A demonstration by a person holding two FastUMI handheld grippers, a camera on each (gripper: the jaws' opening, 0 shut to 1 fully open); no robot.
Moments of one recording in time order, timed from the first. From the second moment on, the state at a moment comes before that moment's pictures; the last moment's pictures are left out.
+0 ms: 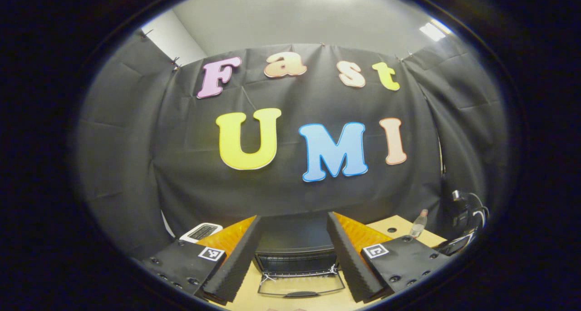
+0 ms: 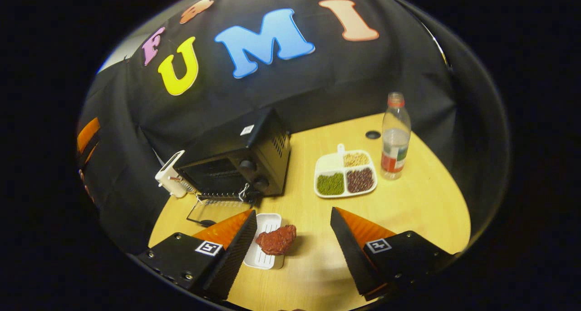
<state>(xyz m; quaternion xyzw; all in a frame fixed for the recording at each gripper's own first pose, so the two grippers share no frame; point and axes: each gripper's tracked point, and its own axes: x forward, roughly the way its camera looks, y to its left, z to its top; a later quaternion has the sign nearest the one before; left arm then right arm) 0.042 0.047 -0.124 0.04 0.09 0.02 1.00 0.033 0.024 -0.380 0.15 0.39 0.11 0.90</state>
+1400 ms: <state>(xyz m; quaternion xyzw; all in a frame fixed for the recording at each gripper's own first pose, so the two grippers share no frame) 0.004 0.072 -0.106 0.03 0.09 0.07 0.99 0.028 0.093 -0.391 0.44 0.41 0.19 0.78</state>
